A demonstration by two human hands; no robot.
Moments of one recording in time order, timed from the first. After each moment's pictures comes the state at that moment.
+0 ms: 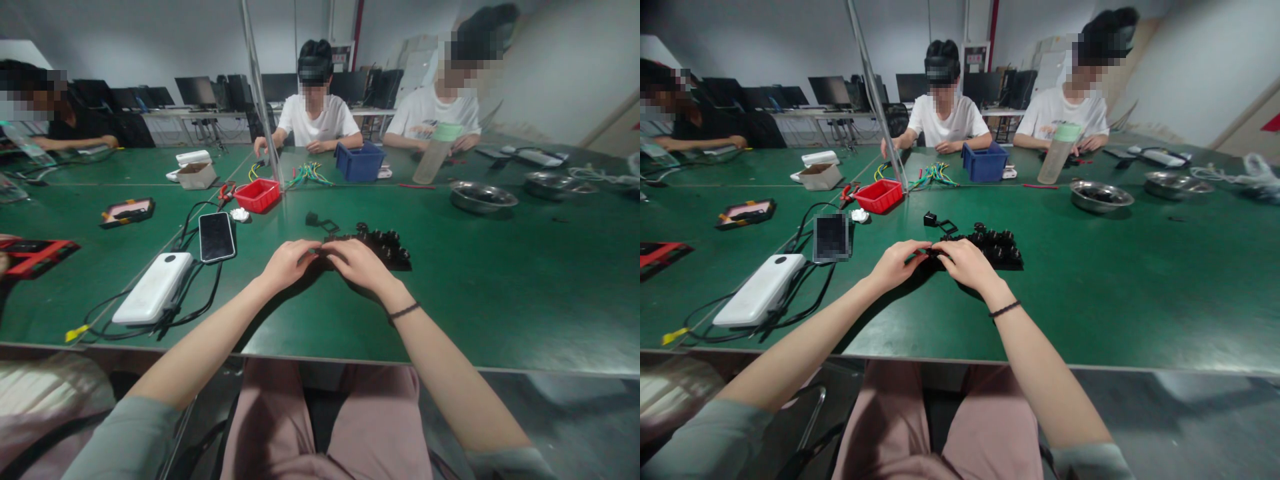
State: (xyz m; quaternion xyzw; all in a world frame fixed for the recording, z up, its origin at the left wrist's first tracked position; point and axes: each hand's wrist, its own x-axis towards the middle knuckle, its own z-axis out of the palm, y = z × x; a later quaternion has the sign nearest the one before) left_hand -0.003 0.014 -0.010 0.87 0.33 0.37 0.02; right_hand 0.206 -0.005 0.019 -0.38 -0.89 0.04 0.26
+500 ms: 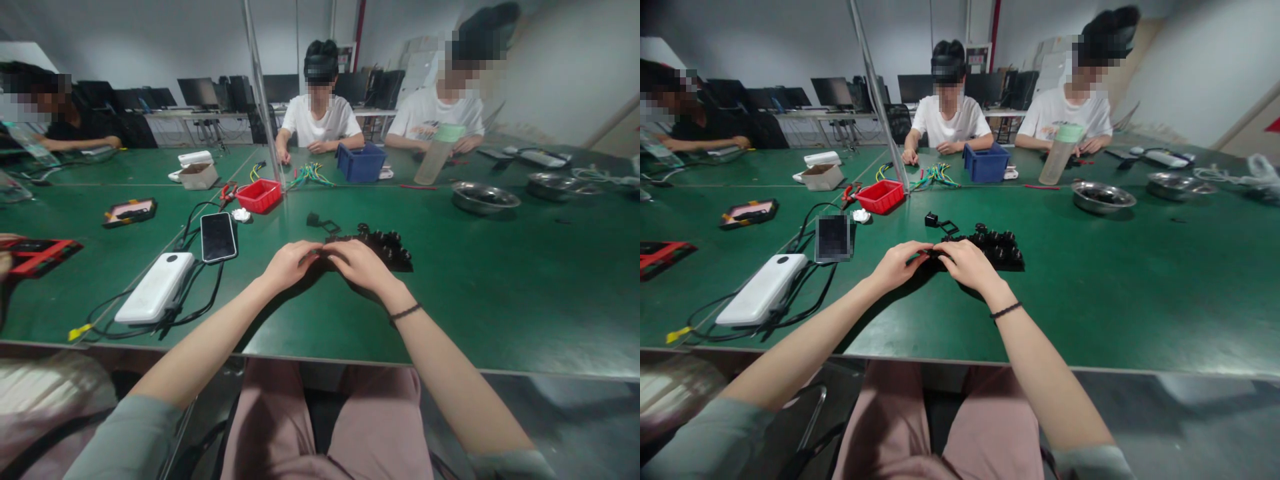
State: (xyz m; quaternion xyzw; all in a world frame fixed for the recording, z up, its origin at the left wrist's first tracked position) left_hand -0.004 0.014 -0.010 0.87 0.32 0.38 0.04; right_hand 0.207 -0.002 0.017 -0.38 -0.89 0.03 0.26
